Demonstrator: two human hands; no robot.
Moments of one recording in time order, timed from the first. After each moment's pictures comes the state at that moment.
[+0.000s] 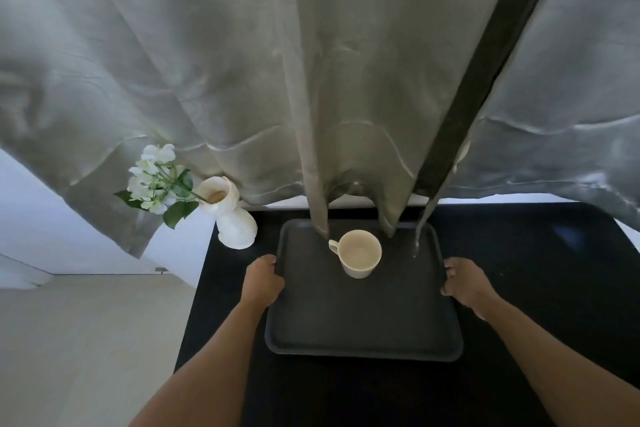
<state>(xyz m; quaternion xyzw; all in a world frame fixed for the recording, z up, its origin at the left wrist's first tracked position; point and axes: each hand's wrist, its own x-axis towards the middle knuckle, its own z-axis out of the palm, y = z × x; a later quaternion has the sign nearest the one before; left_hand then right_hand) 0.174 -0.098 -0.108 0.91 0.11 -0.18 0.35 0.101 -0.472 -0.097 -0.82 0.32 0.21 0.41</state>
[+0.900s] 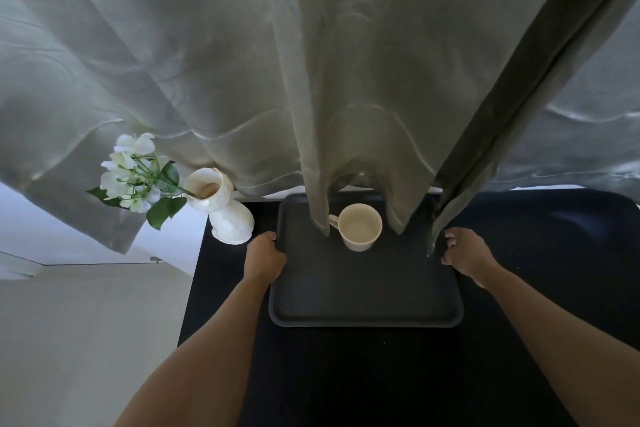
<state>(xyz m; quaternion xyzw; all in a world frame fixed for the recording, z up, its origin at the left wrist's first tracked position) 0.222 -0.103 -0.128 0.91 0.11 -0.16 0.36 0.155 -0.477 -0.123 -0.85 0.31 0.18 0.38</state>
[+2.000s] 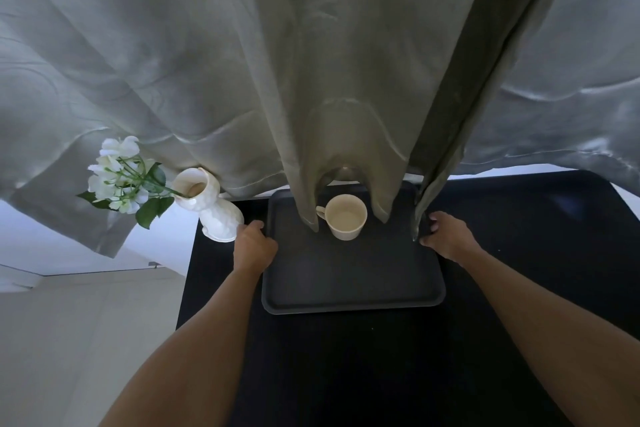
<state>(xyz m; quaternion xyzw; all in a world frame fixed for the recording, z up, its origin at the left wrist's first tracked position) 0.215 -0.117 -0.102 0.95 0.10 -0.12 0.28 0.149 -0.483 -0.111 -0.87 0.28 0.18 0.36</state>
